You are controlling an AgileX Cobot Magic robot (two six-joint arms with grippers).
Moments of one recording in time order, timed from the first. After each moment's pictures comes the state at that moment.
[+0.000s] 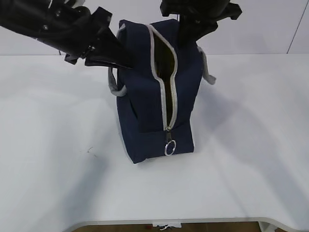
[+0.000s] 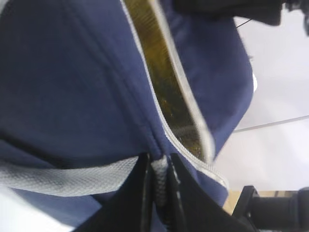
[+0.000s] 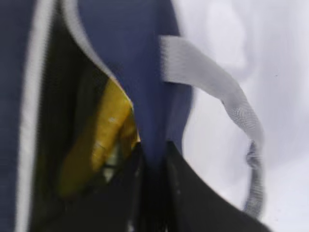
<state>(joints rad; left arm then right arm) -0.32 1.77 -1.39 -1.07 0.99 0.60 0.37 2.04 -2.13 0.15 1.28 0.05</state>
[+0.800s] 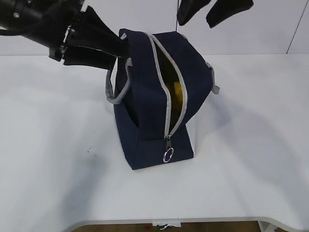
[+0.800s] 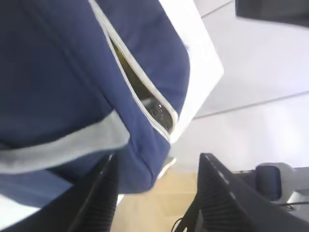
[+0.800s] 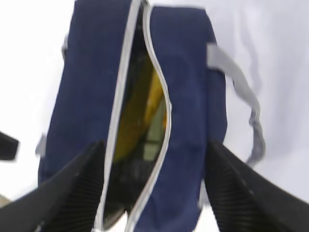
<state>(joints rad) -0.24 1.74 -1.39 -1.11 1.17 0.61 0.37 1.82 -1.98 0.21 1.26 0.05</state>
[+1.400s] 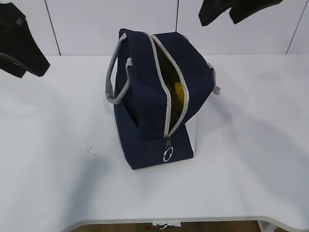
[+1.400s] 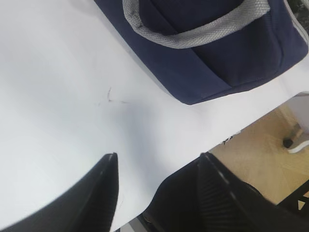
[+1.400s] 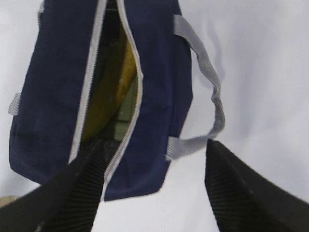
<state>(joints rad) -0.25 1.47 -1.39 -0.41 1.23 0.21 0.38 1.66 -1.81 0.10 1.22 0.03</state>
